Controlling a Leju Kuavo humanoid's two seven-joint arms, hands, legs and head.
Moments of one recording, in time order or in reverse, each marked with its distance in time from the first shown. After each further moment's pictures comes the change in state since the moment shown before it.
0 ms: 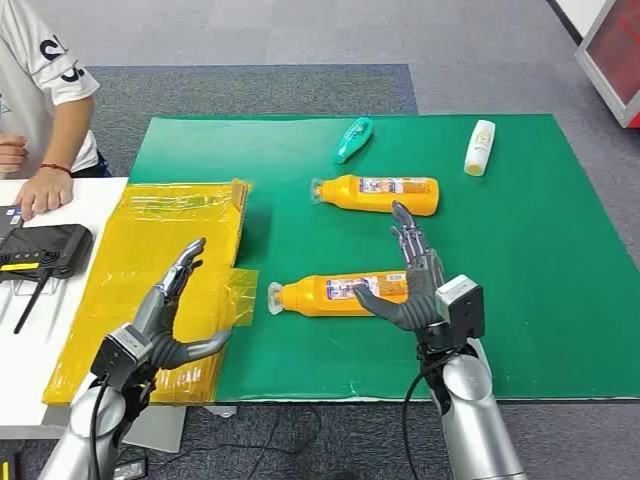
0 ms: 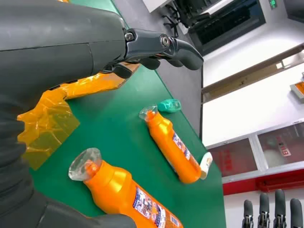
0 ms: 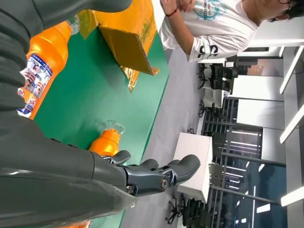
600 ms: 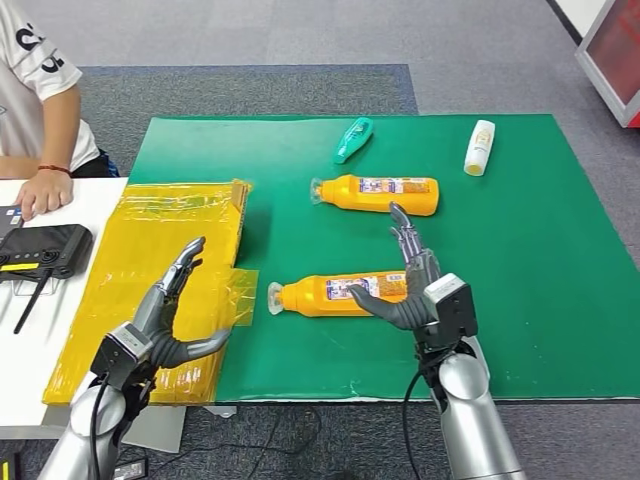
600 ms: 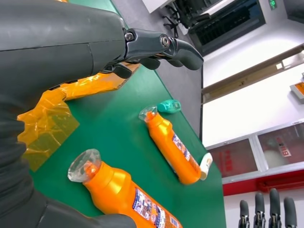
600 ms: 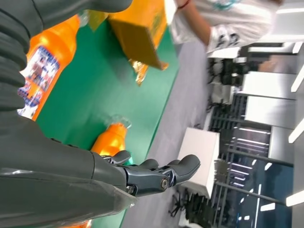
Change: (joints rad) left arm -0.004 0.000 0.000 0.001 0.000 0.001 0.002; right arm -0.011 -0.004 0.009 0.015 0.072 -0.035 0.015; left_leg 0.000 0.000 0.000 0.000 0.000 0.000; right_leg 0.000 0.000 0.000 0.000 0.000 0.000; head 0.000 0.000
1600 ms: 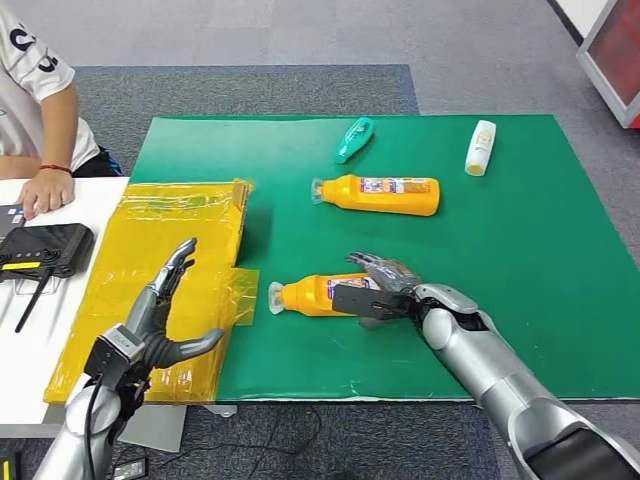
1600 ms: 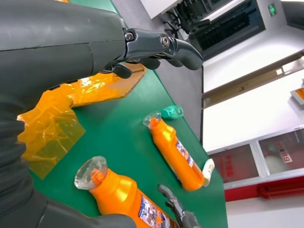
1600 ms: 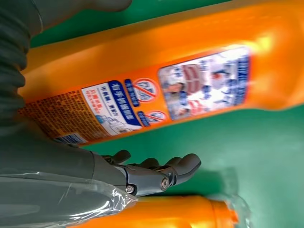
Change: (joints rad) left arm 0.000 0.010 0.029 0.027 0.003 -0.001 -0.037; right arm -0.426 -0.249 0.461 0.577 0.456 0.080 0.306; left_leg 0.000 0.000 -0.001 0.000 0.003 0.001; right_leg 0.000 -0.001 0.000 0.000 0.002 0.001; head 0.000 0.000
